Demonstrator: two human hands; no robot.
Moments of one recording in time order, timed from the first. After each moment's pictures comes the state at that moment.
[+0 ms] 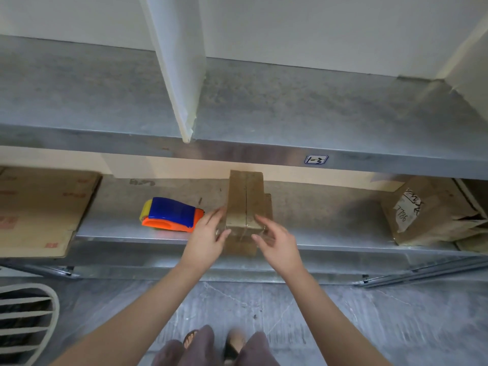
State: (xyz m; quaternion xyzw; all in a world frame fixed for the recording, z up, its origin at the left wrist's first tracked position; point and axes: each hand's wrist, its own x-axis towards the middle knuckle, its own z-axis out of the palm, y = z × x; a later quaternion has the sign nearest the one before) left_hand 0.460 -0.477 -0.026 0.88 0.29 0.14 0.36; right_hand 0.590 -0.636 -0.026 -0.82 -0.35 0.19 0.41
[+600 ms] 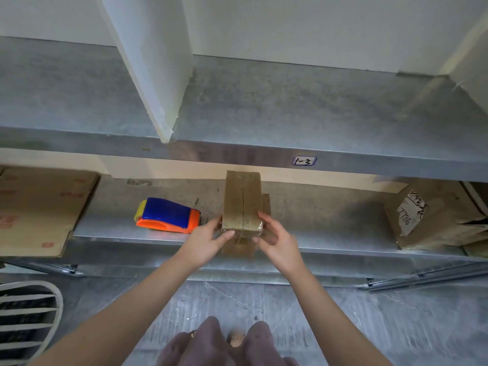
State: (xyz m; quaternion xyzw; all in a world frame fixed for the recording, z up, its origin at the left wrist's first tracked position) left_hand 0.469 -0.473 -0.027 0.82 0.30 0.01 0.48; right_hand 0.605 -0.643 -0.024 -0.75 -0.28 0.30 0.52
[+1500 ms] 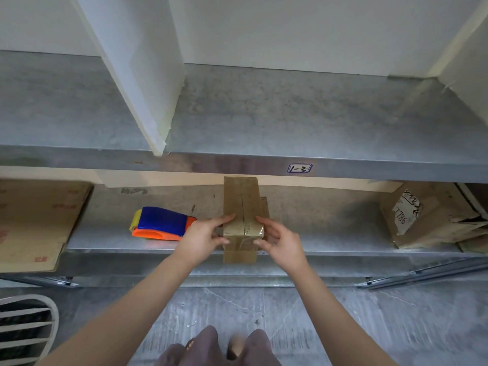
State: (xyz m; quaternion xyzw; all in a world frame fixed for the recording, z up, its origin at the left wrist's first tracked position) left_hand 0.485 -0.457 -0.016 0.89 0.23 0.05 0.39; right_hand 0.625 -0.639 -0.029 -0.78 -0.28 0.28 0.49
